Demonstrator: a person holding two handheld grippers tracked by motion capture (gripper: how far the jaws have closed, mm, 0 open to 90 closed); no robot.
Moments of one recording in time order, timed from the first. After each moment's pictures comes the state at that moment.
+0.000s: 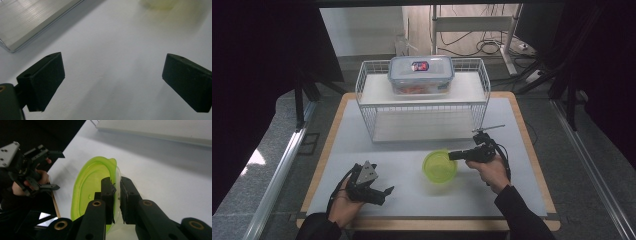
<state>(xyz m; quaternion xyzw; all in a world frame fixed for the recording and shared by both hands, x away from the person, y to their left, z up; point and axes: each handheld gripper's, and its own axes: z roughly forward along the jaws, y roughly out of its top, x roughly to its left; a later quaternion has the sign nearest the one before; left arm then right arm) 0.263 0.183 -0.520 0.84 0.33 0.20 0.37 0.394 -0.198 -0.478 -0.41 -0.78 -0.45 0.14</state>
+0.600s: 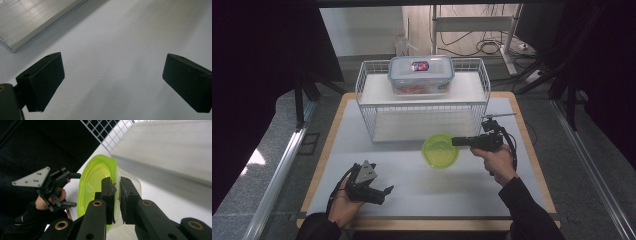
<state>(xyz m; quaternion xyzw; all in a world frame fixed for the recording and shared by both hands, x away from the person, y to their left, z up) 0.263 0.185 -0.519 0.84 0.33 0.20 0.38 0.398 -0.206 -0.428 -0.40 -0.75 -0.51 0.13</state>
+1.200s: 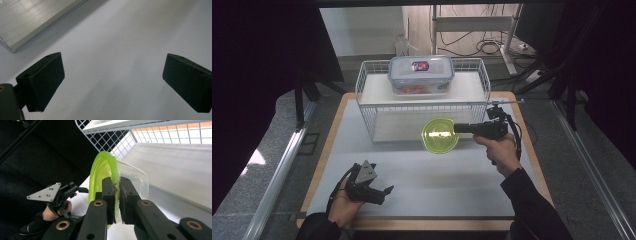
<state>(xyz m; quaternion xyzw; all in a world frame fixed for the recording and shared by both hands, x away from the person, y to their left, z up) 0.263 0.185 -0.519 0.84 0.33 0.20 0.38 0.404 -0.207 -0.387 -0.39 -0.74 -0.54 0.11</state>
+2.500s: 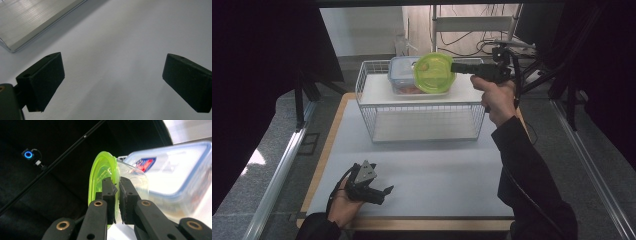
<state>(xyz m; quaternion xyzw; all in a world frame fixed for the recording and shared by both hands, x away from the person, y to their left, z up) 0.264 0.186 -0.518 0.84 0.33 0.20 0.38 0.465 -0.183 -0.265 -0.39 -0.68 -0.62 0.08</state>
